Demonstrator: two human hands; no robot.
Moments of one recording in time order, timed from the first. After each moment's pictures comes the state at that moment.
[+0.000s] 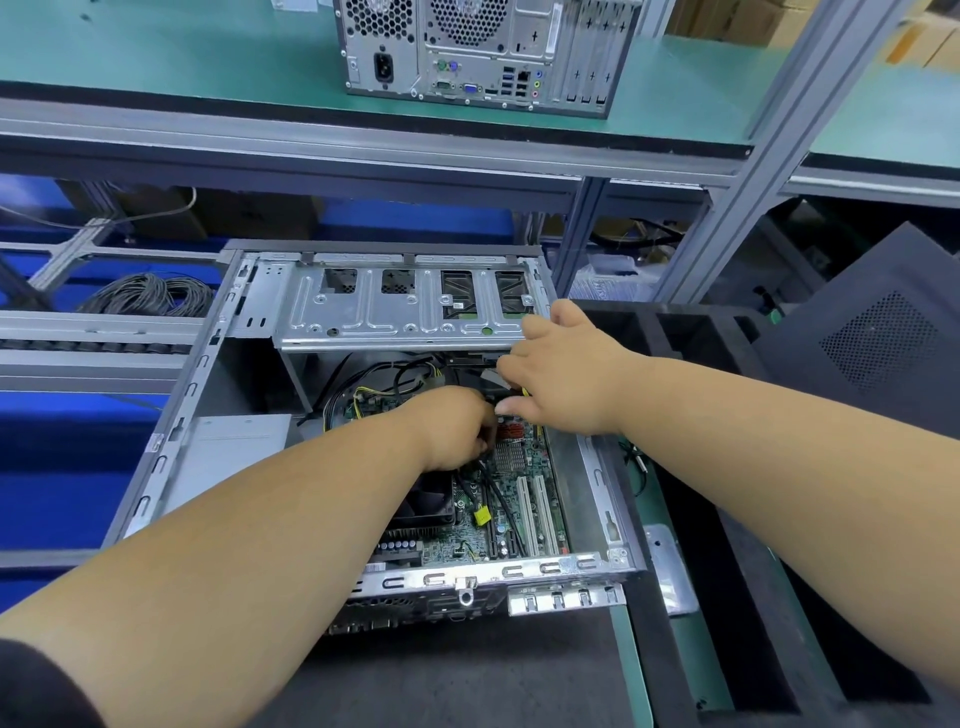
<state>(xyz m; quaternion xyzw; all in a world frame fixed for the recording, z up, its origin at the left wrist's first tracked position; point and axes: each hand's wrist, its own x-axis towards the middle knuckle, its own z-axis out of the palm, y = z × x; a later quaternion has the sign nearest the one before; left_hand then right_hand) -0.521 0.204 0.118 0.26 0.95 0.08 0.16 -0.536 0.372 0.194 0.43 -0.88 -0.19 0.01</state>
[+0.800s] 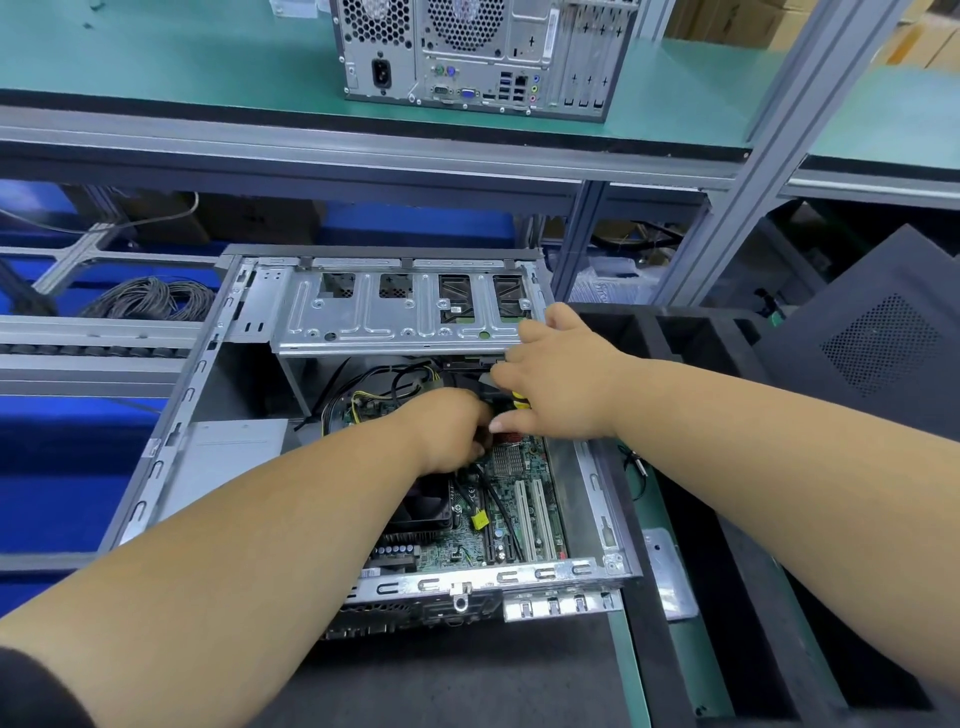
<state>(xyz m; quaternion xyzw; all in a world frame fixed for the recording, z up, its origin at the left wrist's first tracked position) -0.522 0.203 0.114 0.24 0.96 0.11 0.13 -0.536 0.369 0.196 0.42 -0.88 -0.21 -0.02</state>
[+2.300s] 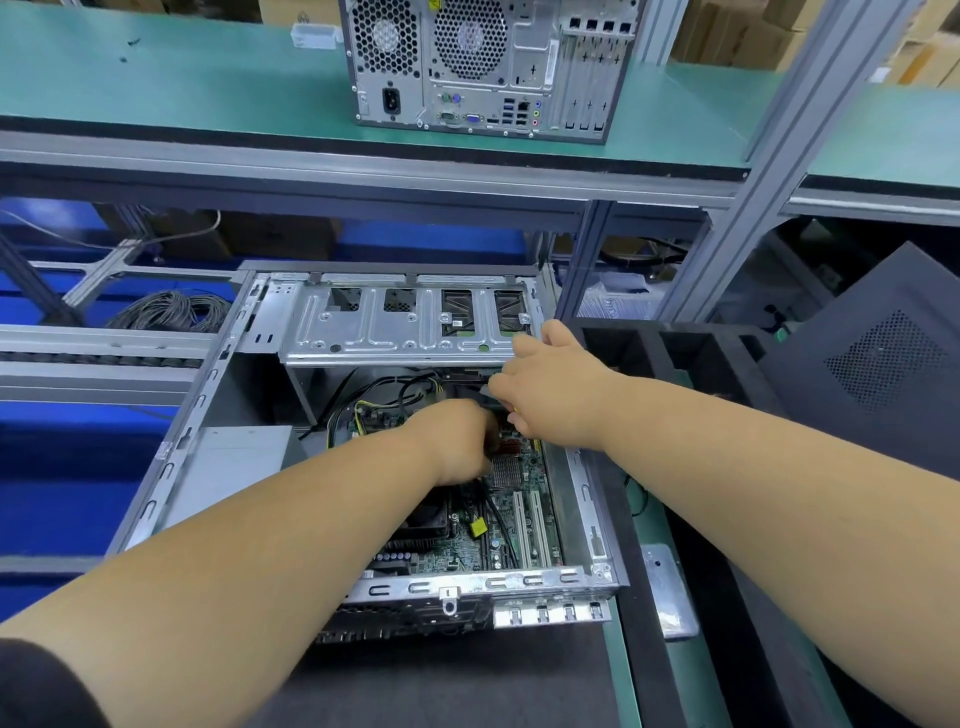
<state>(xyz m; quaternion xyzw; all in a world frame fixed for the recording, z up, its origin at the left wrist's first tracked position) -0.513 0.219 0.130 0.17 0.97 0.09 0.17 -0.536 0.369 0.192 0.44 -0.88 -0.19 0.02</state>
